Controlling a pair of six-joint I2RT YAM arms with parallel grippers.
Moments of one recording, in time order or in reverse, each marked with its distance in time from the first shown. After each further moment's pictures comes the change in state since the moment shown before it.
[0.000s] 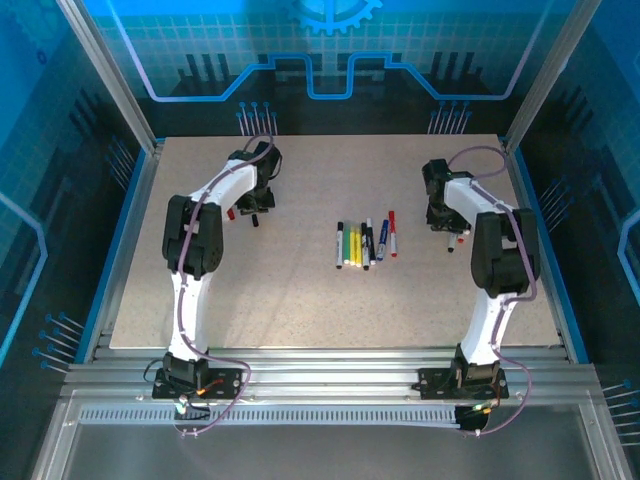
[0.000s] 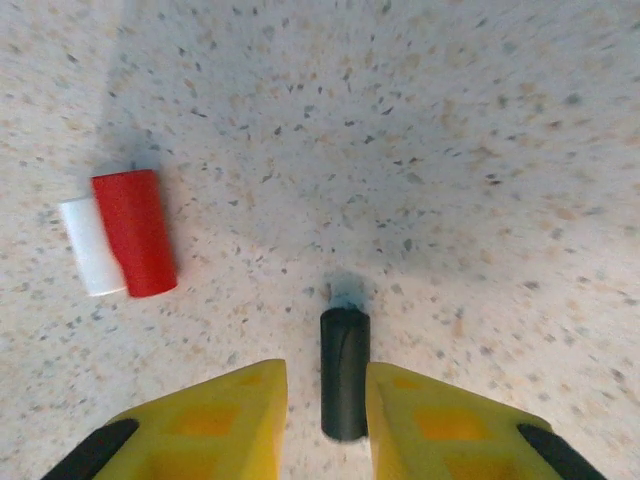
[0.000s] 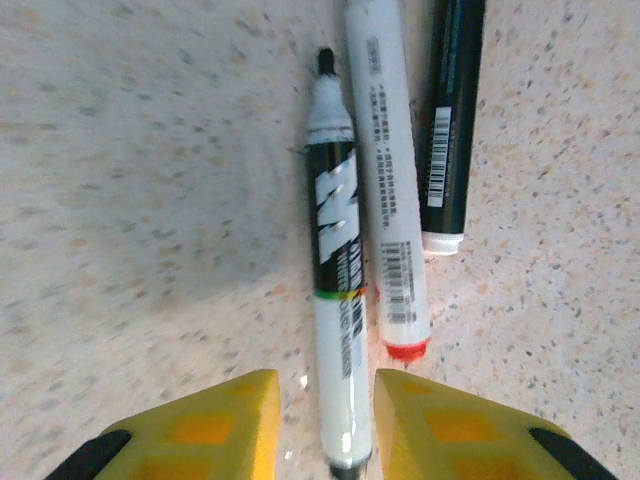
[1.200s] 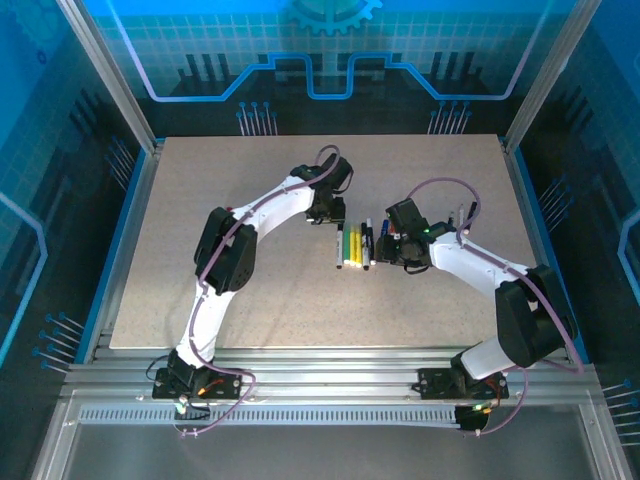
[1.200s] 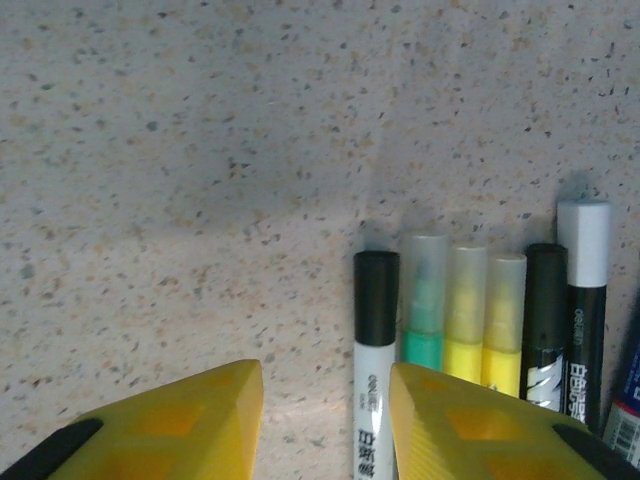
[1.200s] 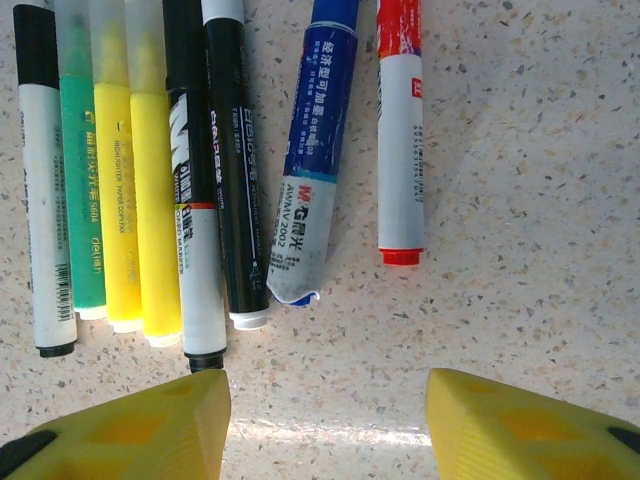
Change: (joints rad) left arm -0.348 0.047 0.102 0.132 0.253 -0.105; right arm 0.343 -0.444 -0.494 0.328 -0.369 0.146
